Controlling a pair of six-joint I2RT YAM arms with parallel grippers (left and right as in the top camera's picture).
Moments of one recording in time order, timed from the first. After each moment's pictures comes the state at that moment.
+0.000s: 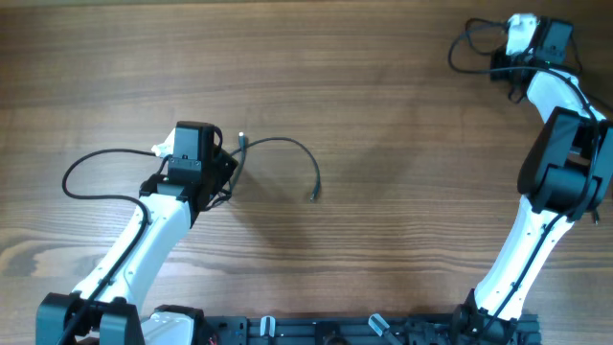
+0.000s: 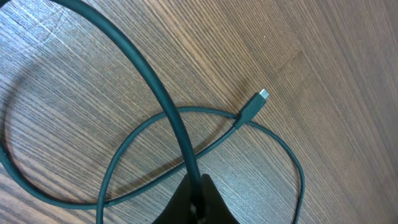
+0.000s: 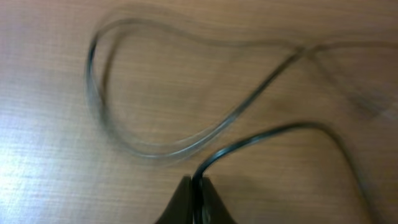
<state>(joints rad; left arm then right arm) -0.16 1.38 0.72 -0.37 -0.04 -1.01 -0.30 2.38 1.74 -0.14 -0.14 -0.29</state>
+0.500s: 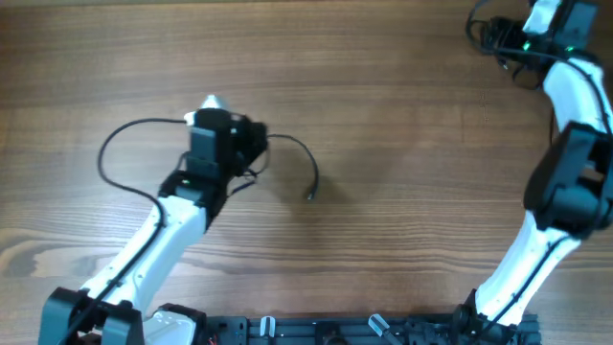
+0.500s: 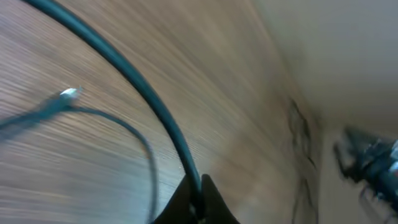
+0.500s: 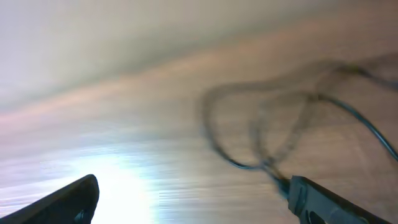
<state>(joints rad) -0.31 1.38 0.72 0.05 0.17 -1.01 -0.30 2.17 1.76 -0.33 -0.42 0.09</state>
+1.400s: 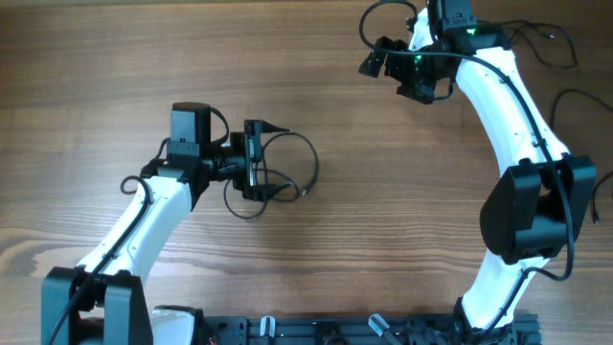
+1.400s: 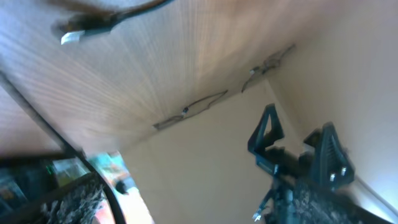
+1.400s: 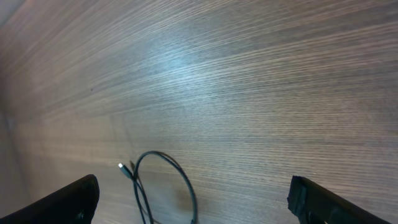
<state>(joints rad) -0.14 1.47 0.80 -0.26 0.92 -1.80 0.15 2.01 1.77 -0.92 -0.42 0.48</state>
